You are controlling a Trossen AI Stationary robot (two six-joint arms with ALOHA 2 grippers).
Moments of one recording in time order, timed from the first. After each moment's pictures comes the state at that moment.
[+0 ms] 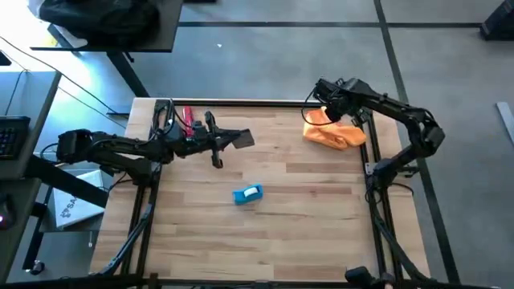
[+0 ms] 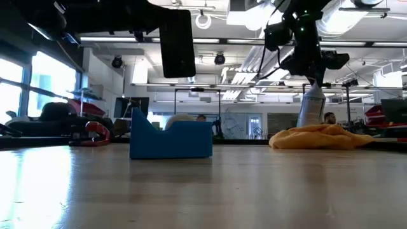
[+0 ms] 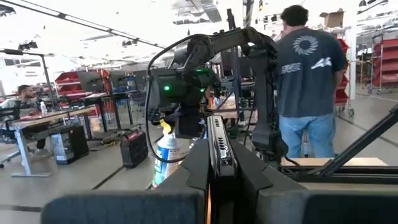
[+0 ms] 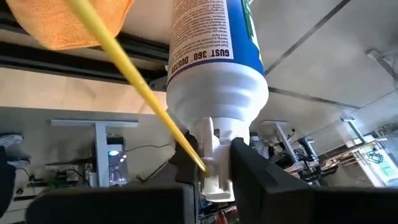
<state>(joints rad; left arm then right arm) 0.16 1.15 0.46 0.90 -0.06 0.12 -0.66 1.53 1.31 -1.33 0.80 -1.17</state>
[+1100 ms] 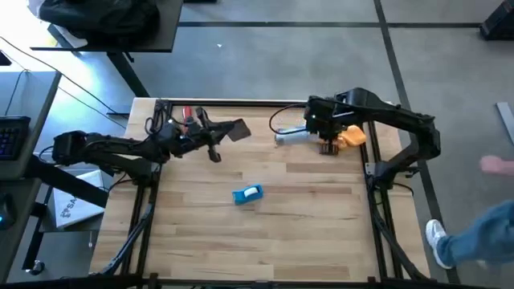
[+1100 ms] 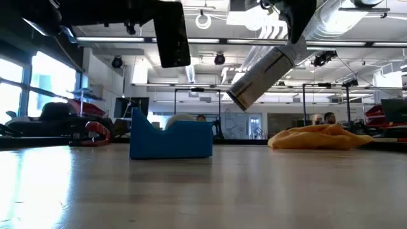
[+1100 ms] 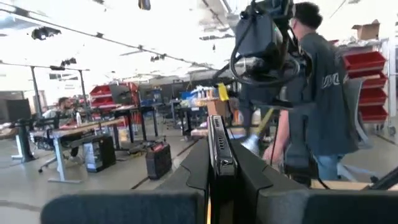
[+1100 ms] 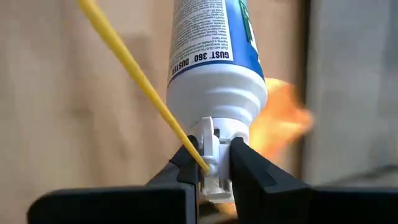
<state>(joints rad) 0.16 1.06 0.46 0.91 -0.17 0.16 -0.20 1.53 1.74 -1.57 0.09 -0.07</state>
